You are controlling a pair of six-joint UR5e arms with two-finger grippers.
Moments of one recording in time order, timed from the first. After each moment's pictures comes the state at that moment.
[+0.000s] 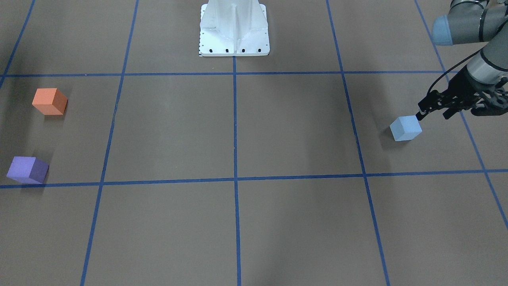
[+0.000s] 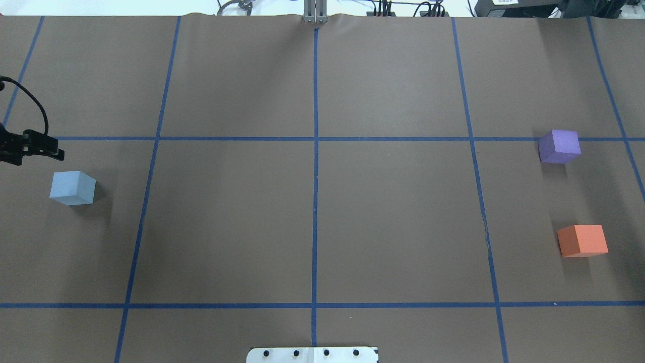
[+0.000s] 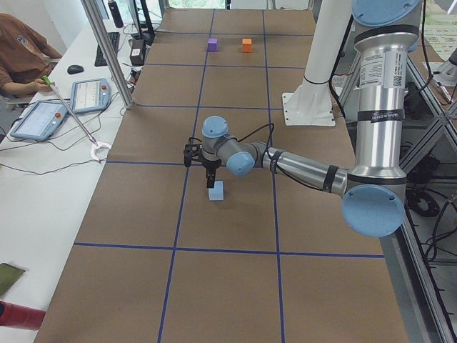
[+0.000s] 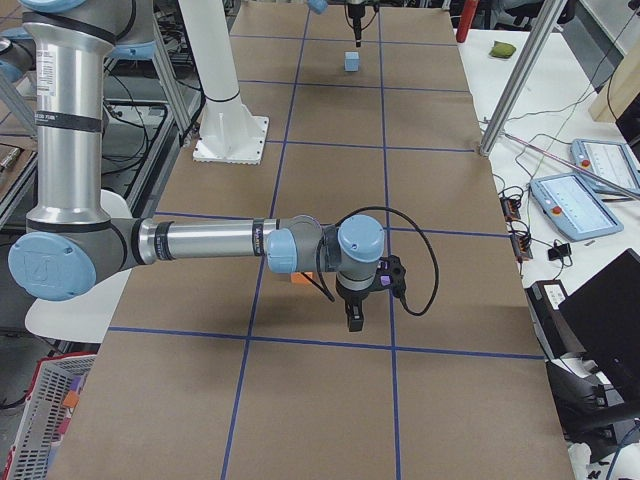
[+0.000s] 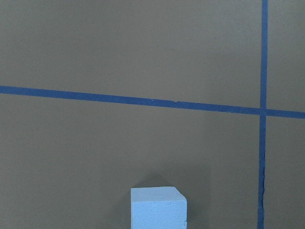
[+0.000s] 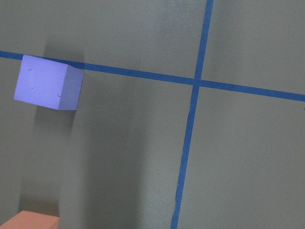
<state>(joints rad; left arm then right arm) -0.99 -1.54 -1.81 -2.03 -2.13 -0.90 1.52 -1.66 1.73 -1.57 2.38 -0.05</state>
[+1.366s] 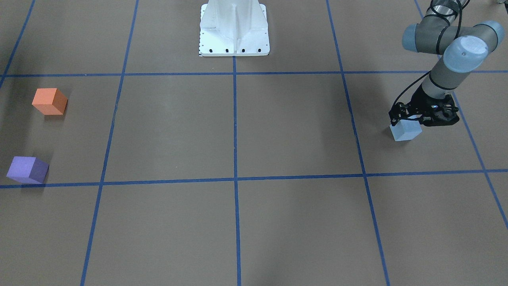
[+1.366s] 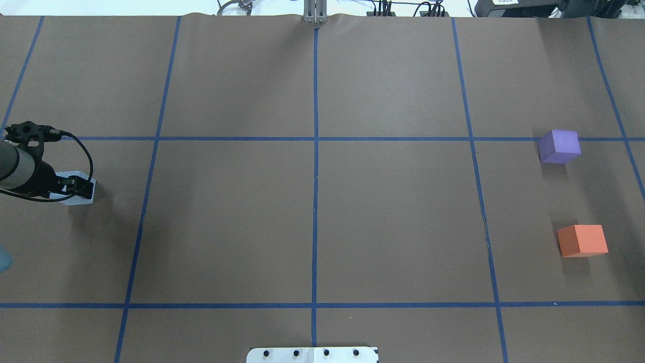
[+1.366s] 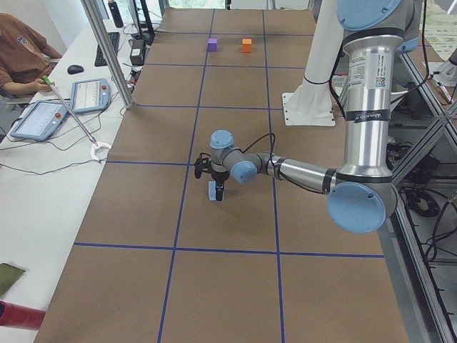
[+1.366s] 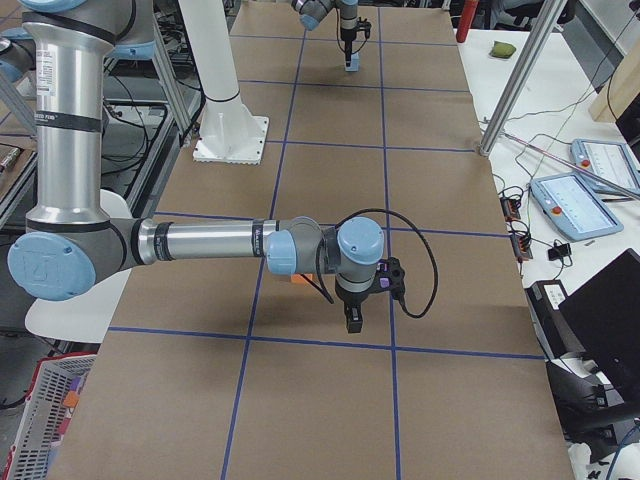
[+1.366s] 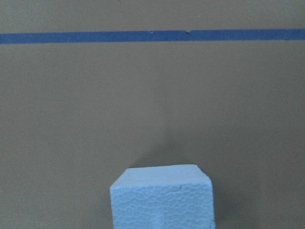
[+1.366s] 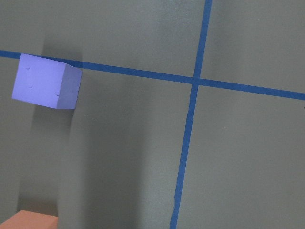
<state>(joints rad) -0.85 -1.55 -1.71 -2.04 -2.03 -0.90 1.52 -1.66 1.72 -1.57 2.38 -0.05</state>
